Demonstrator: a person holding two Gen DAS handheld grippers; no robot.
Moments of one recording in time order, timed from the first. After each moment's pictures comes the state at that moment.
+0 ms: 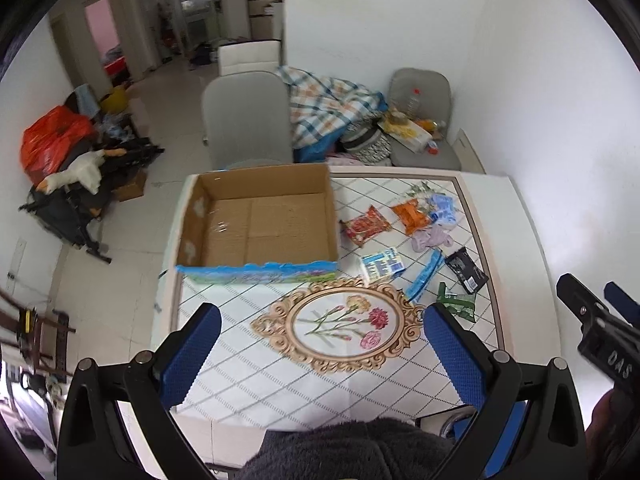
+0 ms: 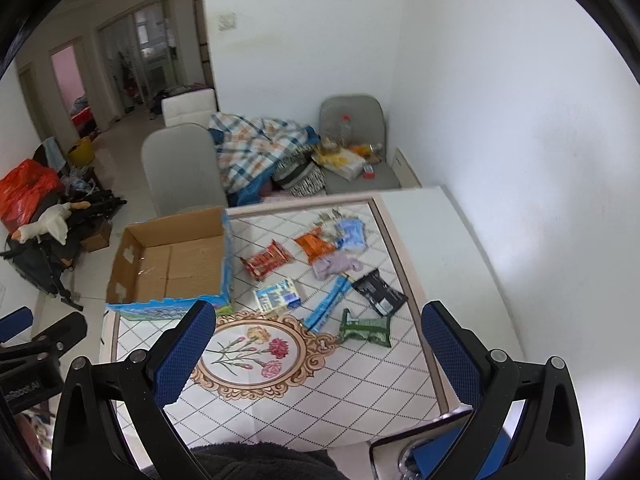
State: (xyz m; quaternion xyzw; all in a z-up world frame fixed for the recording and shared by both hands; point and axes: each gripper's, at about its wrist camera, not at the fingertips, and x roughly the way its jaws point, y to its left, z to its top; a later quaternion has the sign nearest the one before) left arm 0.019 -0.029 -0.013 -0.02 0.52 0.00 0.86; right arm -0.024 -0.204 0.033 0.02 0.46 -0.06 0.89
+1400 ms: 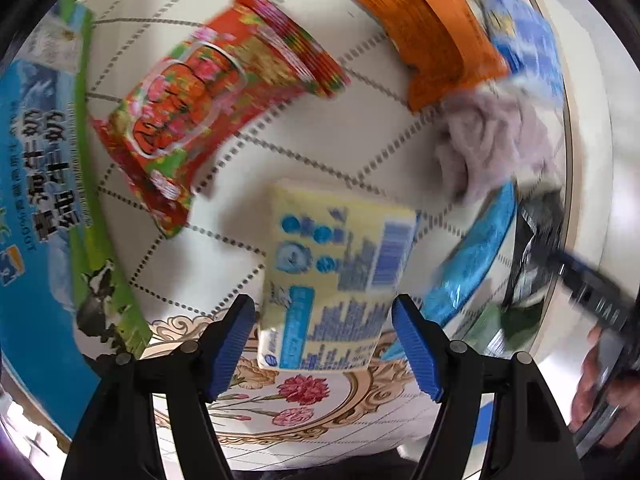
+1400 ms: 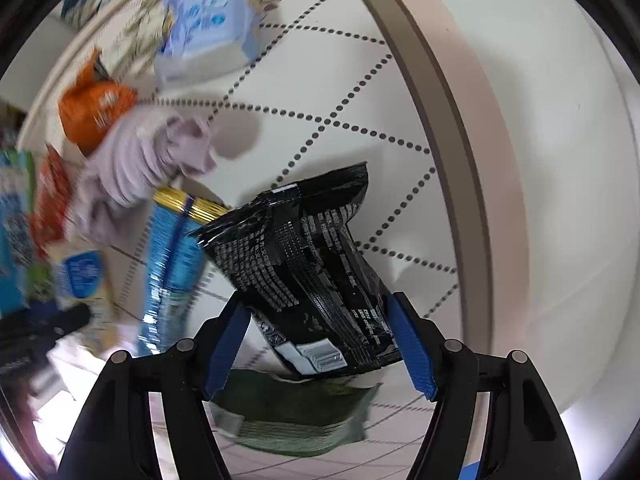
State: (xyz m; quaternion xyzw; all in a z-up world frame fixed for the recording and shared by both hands) left arm 0.269 -0.171 -0.411 -0.01 0.81 -0.10 0.58; right arm 0.243 -0.415 -0.421 0.13 0.76 -0.04 0.64
